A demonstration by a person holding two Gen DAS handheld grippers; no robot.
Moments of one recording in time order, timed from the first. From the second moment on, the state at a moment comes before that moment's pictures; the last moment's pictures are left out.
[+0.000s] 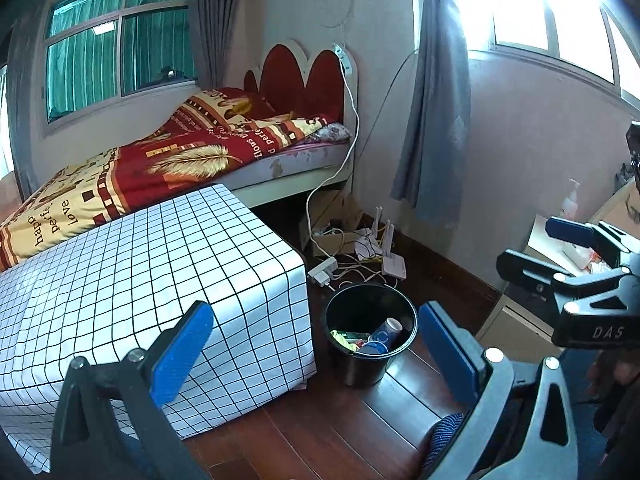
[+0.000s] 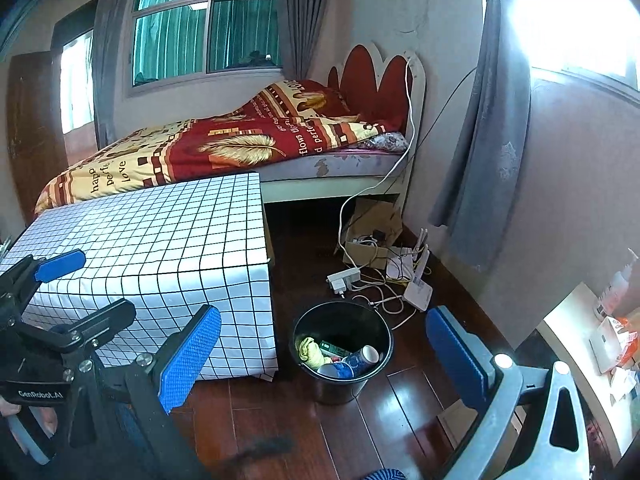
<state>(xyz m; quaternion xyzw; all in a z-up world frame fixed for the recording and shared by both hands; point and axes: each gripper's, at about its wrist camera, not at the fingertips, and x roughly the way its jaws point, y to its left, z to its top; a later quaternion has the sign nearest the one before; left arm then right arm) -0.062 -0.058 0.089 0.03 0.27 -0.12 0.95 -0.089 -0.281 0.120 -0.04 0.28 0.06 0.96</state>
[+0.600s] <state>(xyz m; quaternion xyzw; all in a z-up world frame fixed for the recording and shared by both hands) -0.064 -0.064 0.091 0.03 0.27 -0.12 0.95 -0.089 -0.288 0.117 -0.03 0.28 0.05 0.96</state>
